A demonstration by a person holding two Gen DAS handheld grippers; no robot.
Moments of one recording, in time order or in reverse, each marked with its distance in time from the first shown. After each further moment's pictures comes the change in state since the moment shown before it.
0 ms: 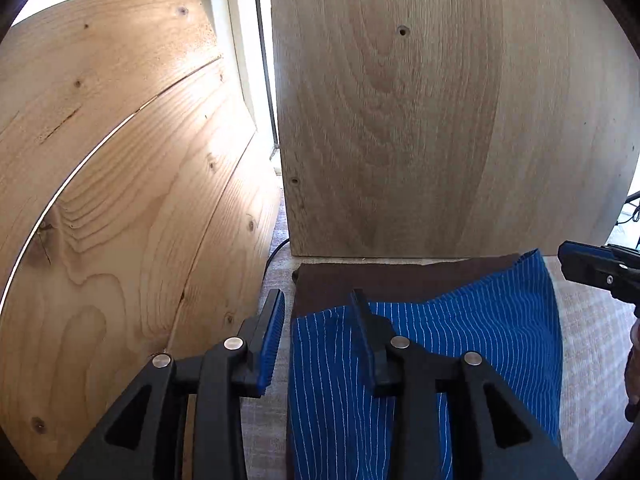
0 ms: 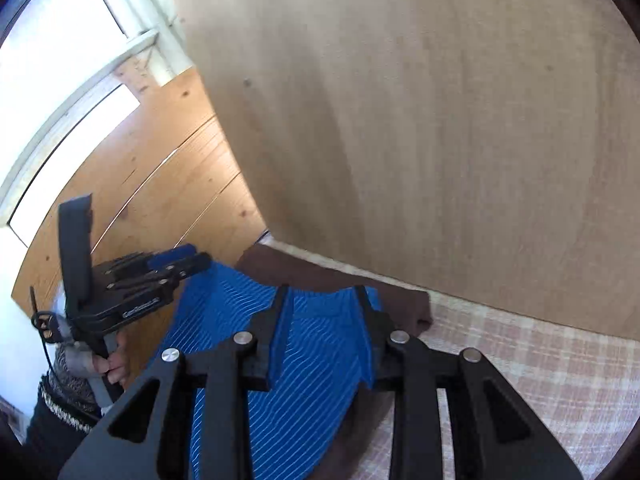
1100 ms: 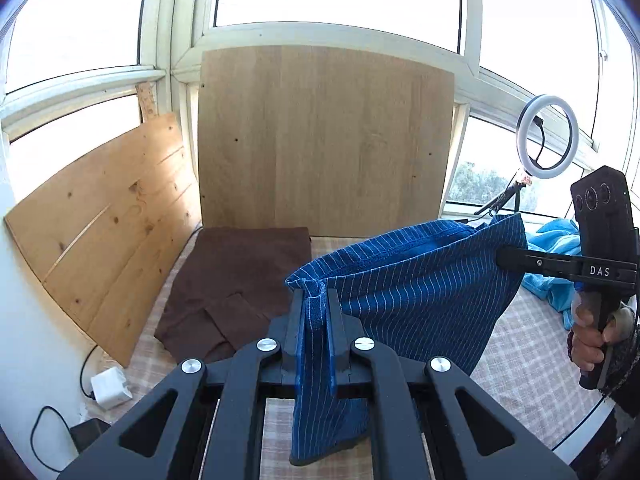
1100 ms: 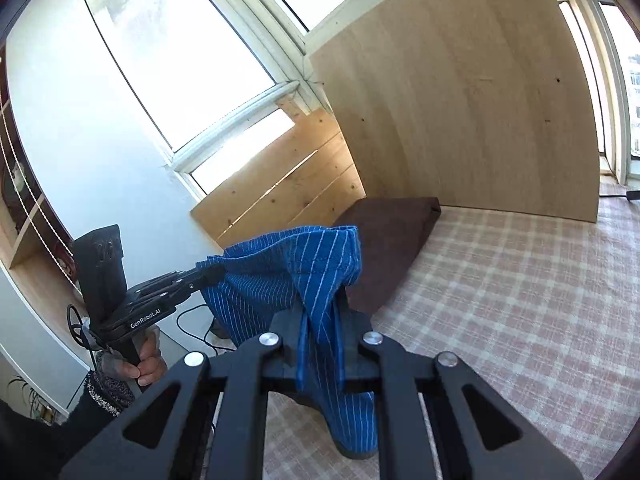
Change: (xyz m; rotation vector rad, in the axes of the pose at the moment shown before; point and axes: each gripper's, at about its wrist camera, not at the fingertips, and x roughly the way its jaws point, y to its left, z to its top) left arm -0.294 -0.147 -0.169 -0.040 -0.305 -0.154; right arm -0.280 0.013 -0.160 -0.011 -0.189 0.296
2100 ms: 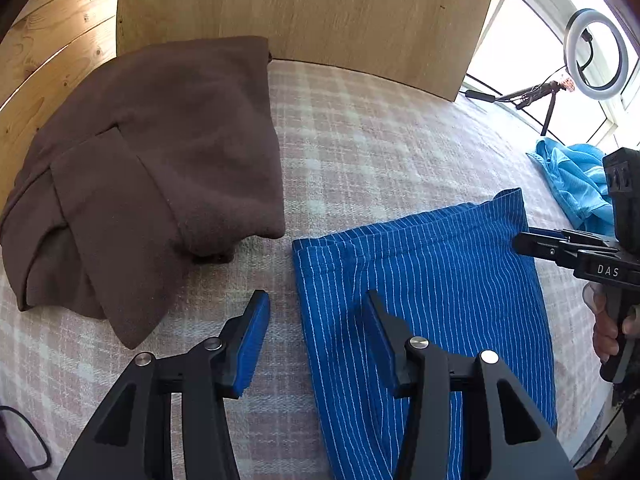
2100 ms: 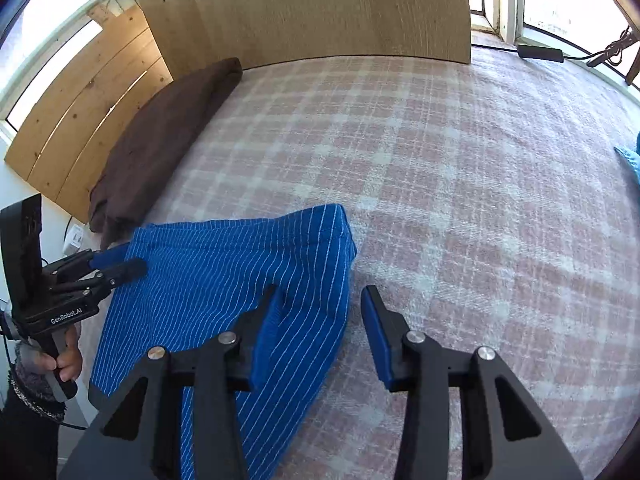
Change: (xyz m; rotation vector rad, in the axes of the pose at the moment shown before) left arm 0.197 -0.035 -0.109 -0.057 0.471 -0.144; right arm 0.046 -0.158 -0.088 0.191 0.354 -0.494
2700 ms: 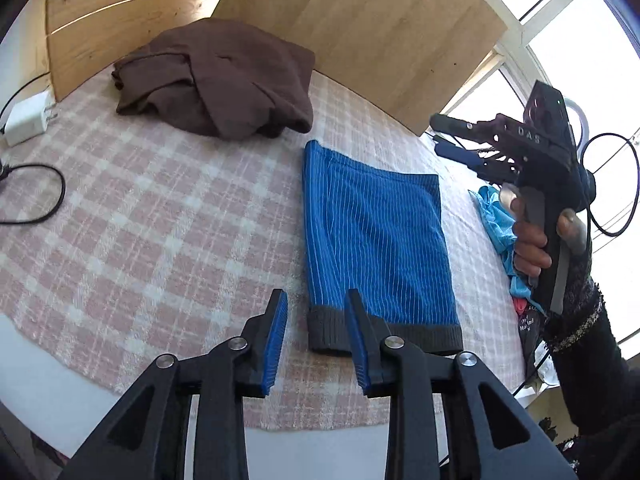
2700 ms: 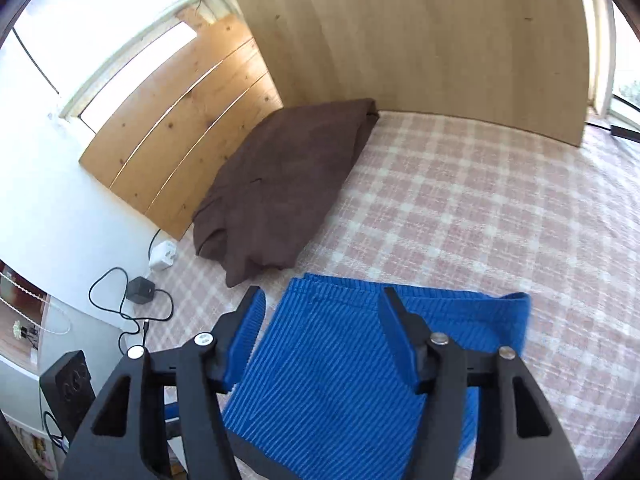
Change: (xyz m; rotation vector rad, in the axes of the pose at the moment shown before) left arm -0.119 0.022 -0.116 -0.266 -0.103 -0.181; right arm -0.033 0.102 0.025 -0.061 -0.091 0.154
